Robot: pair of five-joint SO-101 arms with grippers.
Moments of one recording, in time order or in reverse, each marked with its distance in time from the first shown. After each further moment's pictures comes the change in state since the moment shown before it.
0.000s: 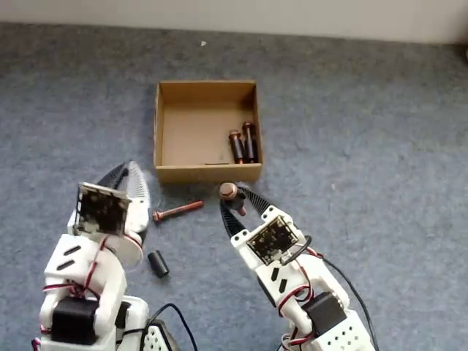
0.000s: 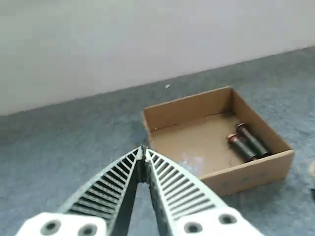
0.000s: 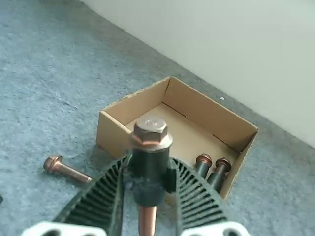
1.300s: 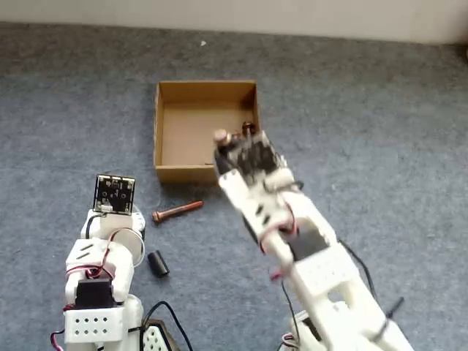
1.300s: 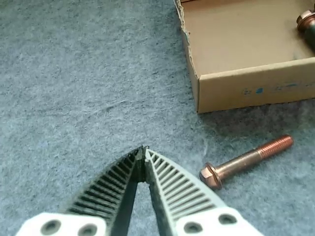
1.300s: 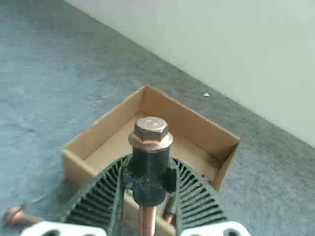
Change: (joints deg) left arm -11.5 0.6 26.6 -5.5 -0.4; right arm 4.9 58.0 -35.5 -16.1 -2.4
